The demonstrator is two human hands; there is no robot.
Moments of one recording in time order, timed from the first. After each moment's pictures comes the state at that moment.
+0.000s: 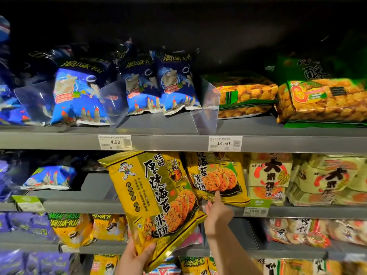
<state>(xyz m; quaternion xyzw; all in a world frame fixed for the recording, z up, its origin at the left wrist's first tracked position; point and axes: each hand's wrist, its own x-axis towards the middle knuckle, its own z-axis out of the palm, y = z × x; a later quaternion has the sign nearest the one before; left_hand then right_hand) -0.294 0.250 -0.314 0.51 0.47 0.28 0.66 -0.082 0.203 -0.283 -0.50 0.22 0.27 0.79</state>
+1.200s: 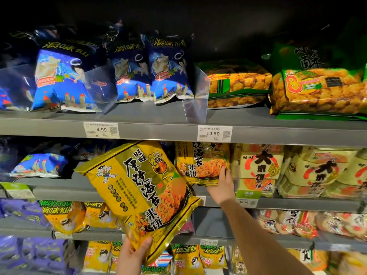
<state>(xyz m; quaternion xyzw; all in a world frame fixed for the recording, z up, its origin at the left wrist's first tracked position) -0.278 0.217 -0.320 0.46 0.43 0.33 0.70 -0.002 0.178 -0.303 -0.89 -0.25 0.17 0.33</state>
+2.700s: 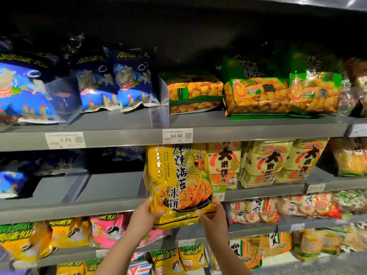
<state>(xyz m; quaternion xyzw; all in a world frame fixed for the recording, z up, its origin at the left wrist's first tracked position) -0.188 0.221 -0.267 0.76 0.38 0.11 0.51 -0.068 0.073 -0.322 -0.78 -0.08 0.17 0.60</state>
